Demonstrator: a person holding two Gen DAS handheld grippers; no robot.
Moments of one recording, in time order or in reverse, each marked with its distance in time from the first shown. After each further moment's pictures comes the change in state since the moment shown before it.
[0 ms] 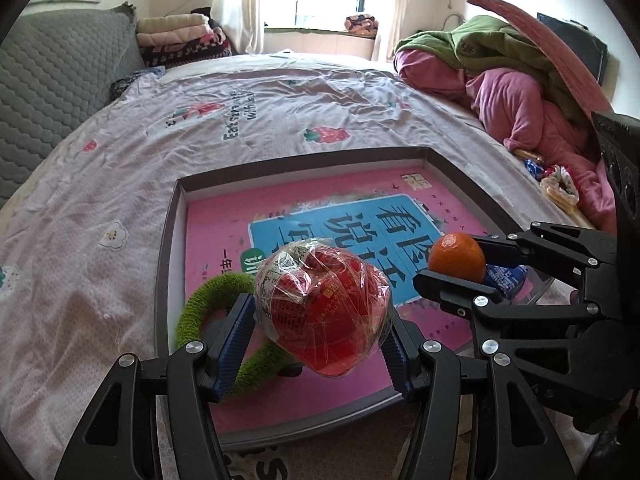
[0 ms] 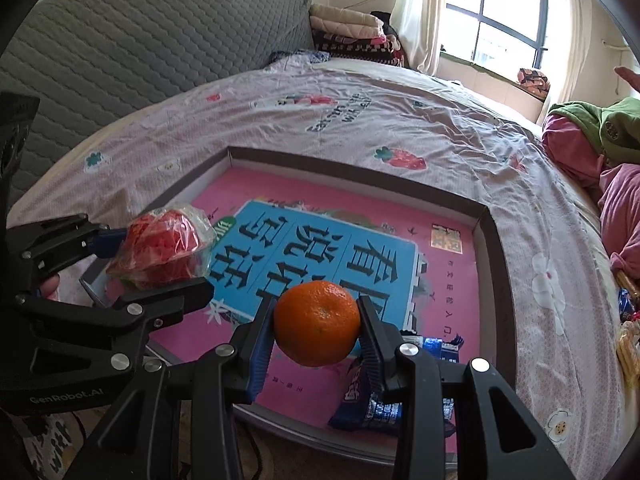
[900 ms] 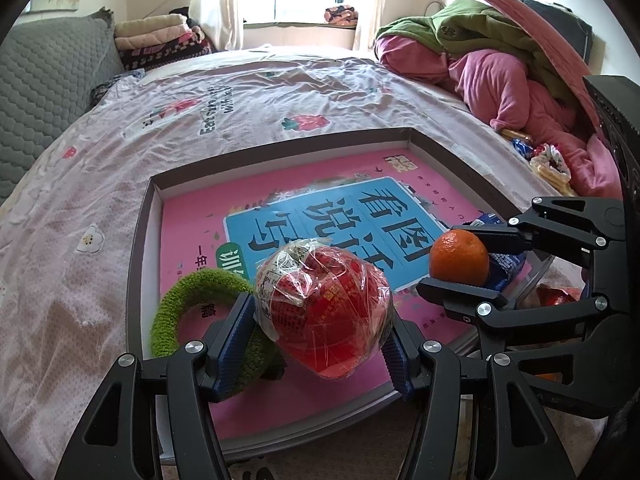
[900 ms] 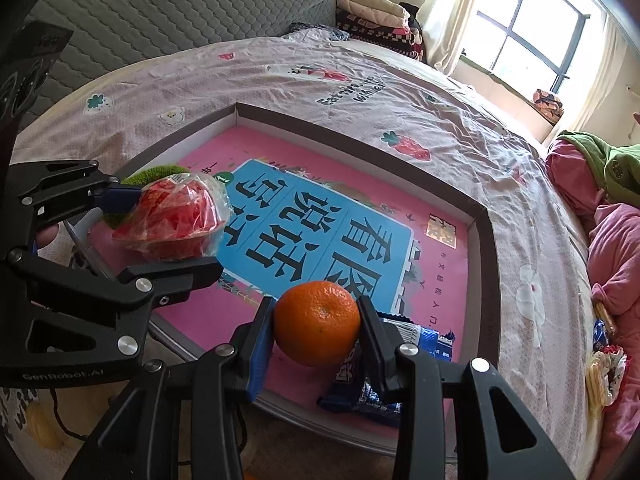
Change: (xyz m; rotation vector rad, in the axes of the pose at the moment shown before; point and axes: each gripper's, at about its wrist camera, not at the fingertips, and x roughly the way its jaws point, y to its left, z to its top) left arm 0.015 -0.009 -0.004 0.061 0.025 -0.041; right arm 0.005 0.007 -0.007 -0.150 0.090 -0.064
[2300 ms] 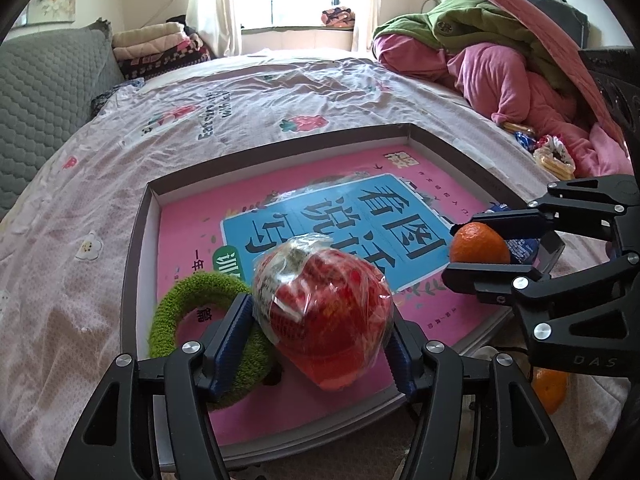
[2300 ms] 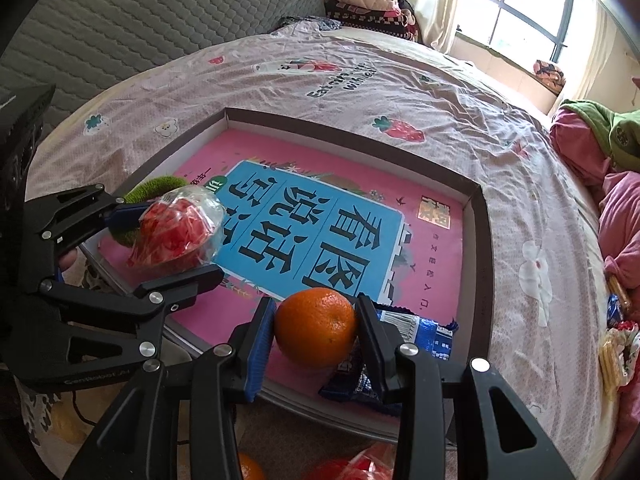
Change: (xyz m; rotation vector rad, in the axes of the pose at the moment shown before) left arm 0.005 -0.005 -0.002 0.029 -0.013 0.032; right arm -0.007 -0.022 0.001 0.088 0.041 0.074
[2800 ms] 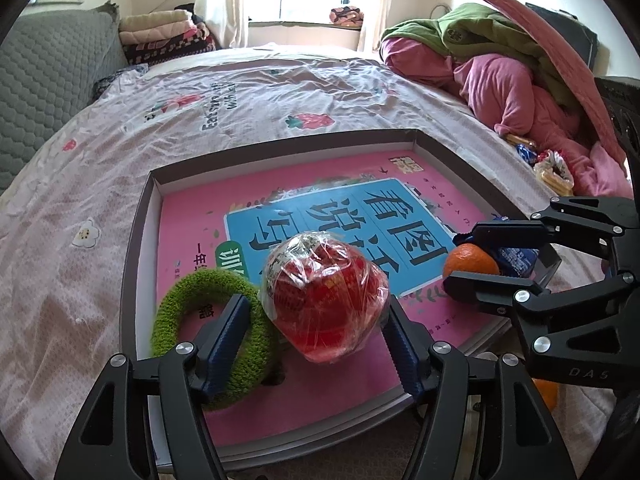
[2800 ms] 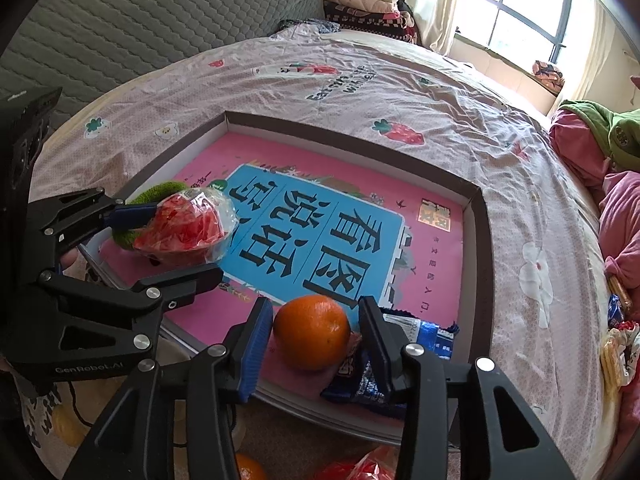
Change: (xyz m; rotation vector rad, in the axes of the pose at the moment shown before) left arm 0.001 0.010 0.003 -0.060 0.013 -0.032; right arm -0.002 0.000 0.002 0.007 -0.017 -0.001
